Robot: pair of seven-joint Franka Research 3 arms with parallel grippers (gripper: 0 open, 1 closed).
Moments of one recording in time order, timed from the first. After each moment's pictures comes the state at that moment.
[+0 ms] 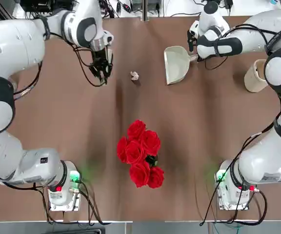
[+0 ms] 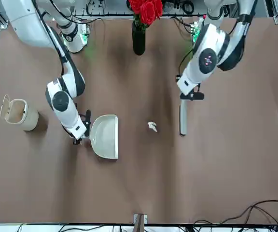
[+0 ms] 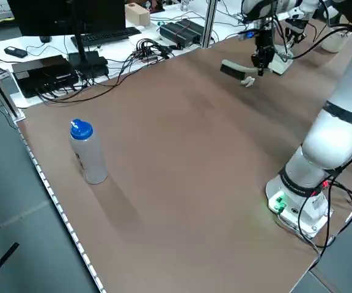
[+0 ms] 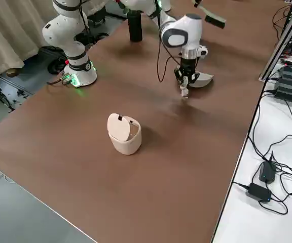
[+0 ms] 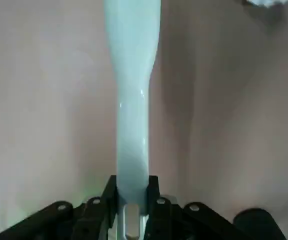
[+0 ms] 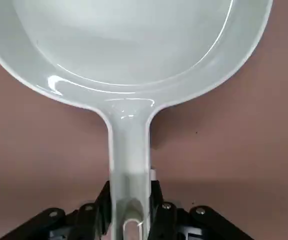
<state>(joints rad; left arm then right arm) 0.07 0.11 -0.65 -2.07 -0.11 1.86 -0.49 0.01 0.45 0.31 -1.92 -0.46 2.33 -1.00</state>
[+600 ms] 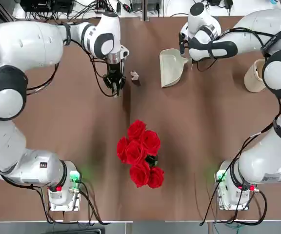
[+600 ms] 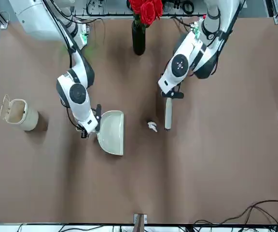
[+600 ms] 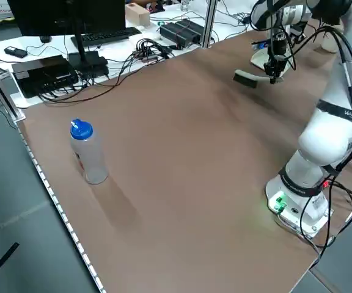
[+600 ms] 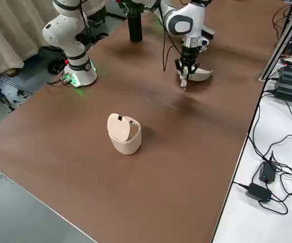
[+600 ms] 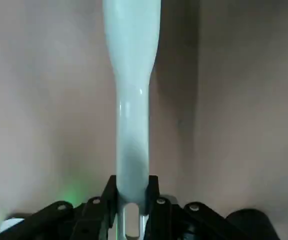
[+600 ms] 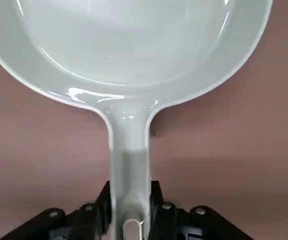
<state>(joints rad) -0.06 0.29 -0.66 -2.02 -0.03 1.91 -0.65 0.05 0.47 0.39 -1.89 -0.53 2.22 -0.84</state>
